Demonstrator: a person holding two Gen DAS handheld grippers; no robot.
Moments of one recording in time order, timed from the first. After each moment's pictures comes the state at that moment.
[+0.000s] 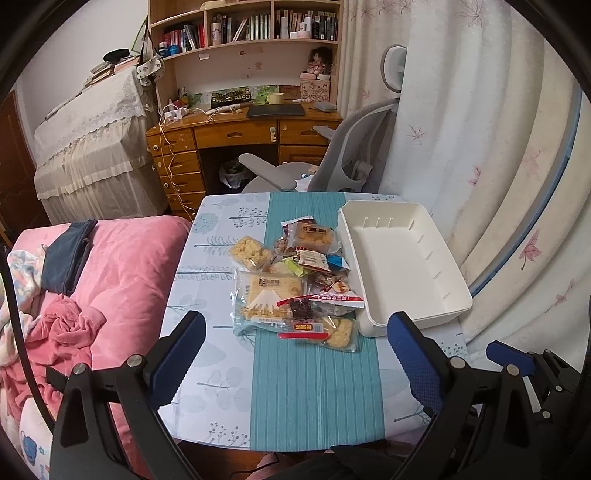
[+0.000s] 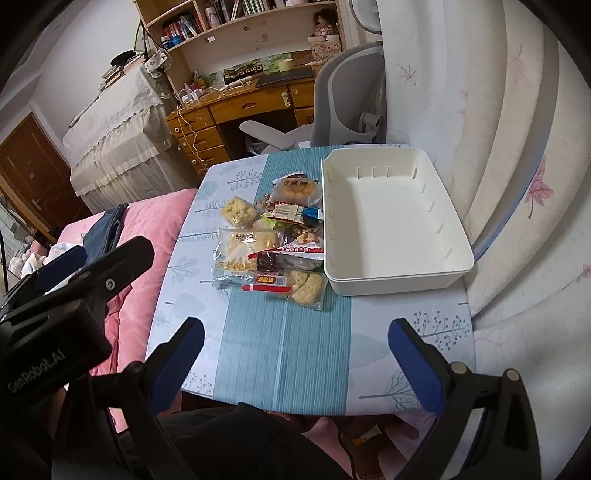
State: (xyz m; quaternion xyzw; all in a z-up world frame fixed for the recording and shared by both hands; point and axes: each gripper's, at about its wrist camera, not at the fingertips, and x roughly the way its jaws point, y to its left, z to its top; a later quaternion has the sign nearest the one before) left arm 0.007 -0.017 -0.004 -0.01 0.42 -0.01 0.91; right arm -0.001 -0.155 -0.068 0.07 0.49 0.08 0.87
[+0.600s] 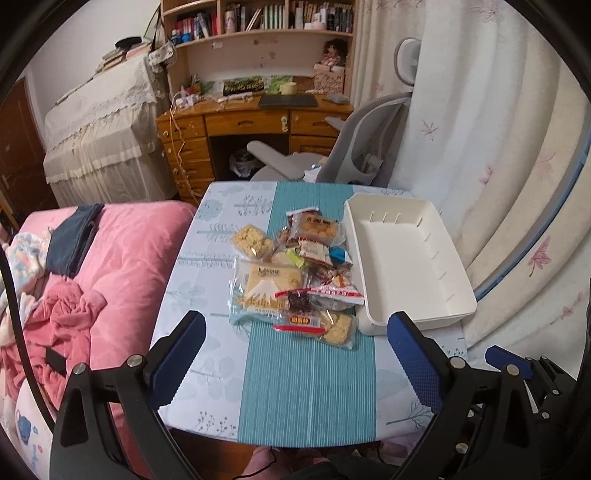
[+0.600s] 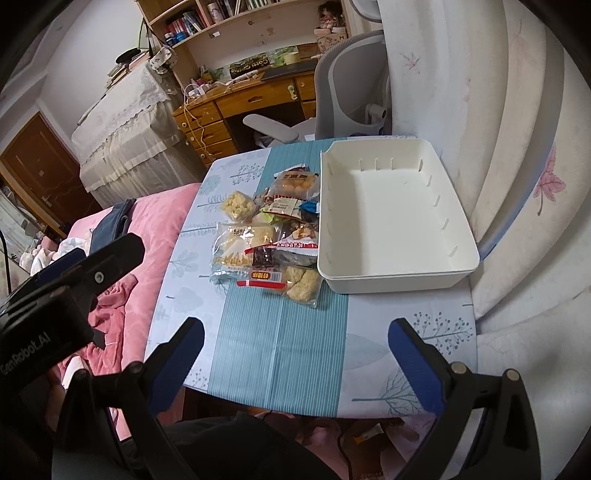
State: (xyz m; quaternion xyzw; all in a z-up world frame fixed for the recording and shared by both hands) left arm 0.016 -0.030 -0.015 -0.03 0.44 0.02 0.90; right arm 0.005 -0.176 -0.082 0.08 0.50 0.10 0.86
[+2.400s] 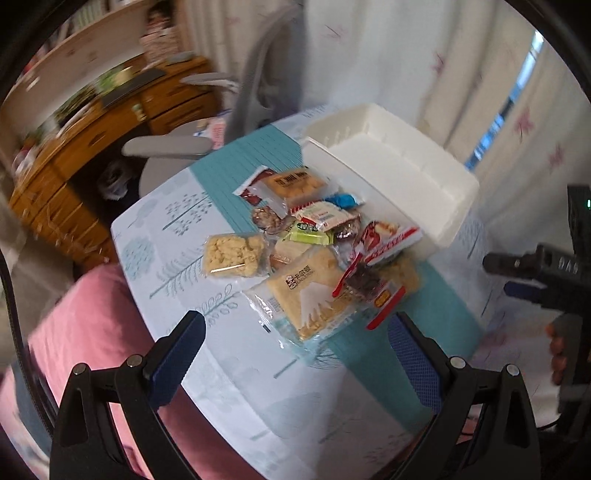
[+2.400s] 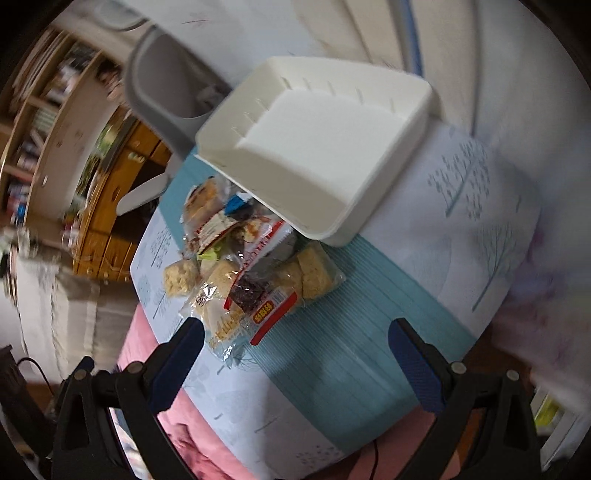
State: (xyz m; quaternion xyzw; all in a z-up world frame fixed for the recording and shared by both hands) left arm 0.190 0.096 -0.107 0.17 0.50 -0.31 0.79; right arm 0.053 -0.142 -0.177 0.42 0.49 -0.19 0.74
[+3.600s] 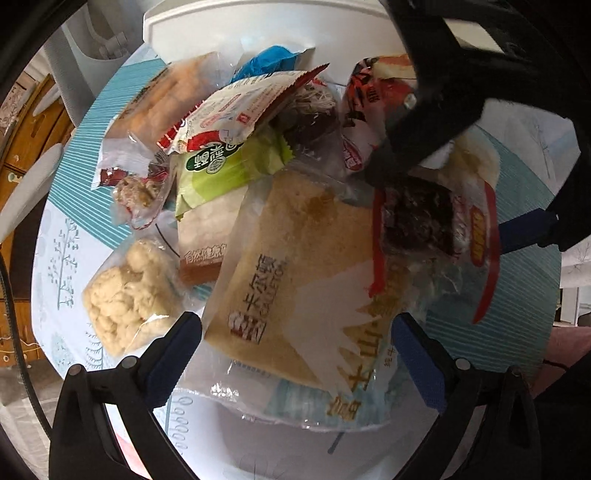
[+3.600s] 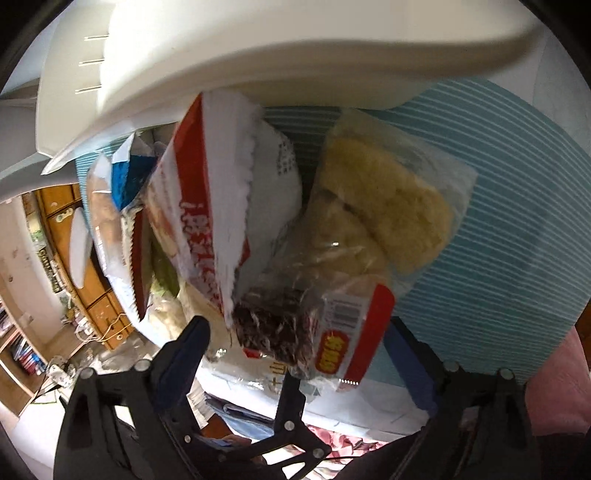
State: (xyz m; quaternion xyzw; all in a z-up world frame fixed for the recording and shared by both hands) left arm 0.242 0.005 -0.299 0.39 0.54 -0.42 0.62; right arm 0.147 -0.120 -0.330 0.66 0.55 -0.22 0.46
